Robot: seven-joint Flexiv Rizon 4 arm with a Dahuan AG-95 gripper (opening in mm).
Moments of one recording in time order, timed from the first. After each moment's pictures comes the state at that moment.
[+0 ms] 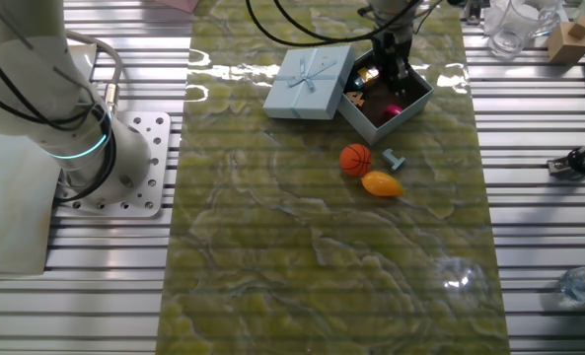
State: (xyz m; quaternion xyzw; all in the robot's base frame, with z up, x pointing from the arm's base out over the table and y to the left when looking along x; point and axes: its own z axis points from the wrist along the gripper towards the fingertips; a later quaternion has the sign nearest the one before) arm 0.548 0.156 0.043 -0.16 0.98 -0.03 0.07
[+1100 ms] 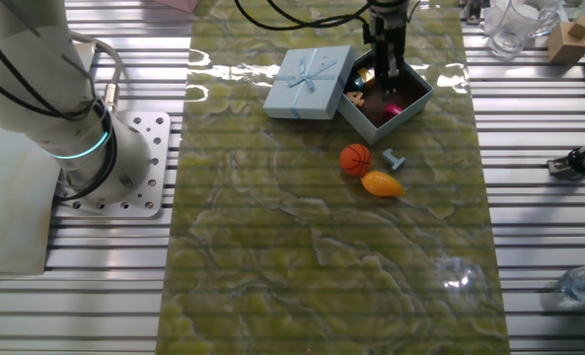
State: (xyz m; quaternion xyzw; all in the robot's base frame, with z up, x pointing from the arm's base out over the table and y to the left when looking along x) arm 0.543 0.131 0.053 -0.01 0.99 -0.12 0.08
